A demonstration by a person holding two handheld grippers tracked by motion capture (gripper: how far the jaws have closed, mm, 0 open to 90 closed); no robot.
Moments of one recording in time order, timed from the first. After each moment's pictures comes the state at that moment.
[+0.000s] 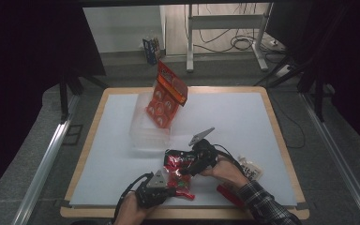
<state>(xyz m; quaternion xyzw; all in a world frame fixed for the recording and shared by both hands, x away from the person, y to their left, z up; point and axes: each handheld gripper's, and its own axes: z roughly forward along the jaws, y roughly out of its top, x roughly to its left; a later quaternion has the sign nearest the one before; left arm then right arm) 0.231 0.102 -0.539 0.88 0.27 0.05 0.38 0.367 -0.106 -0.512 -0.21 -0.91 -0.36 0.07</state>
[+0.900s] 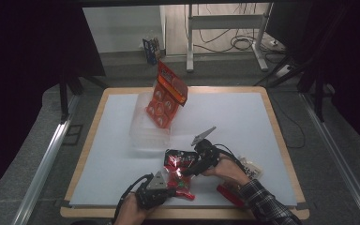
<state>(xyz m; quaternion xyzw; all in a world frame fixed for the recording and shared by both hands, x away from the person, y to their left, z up) 0.227 0.100 -0.540 0.88 0.28 0.06 0.38 0.371 -0.114 -0.517 -0.20 -0.90 -0.36 0.13</state>
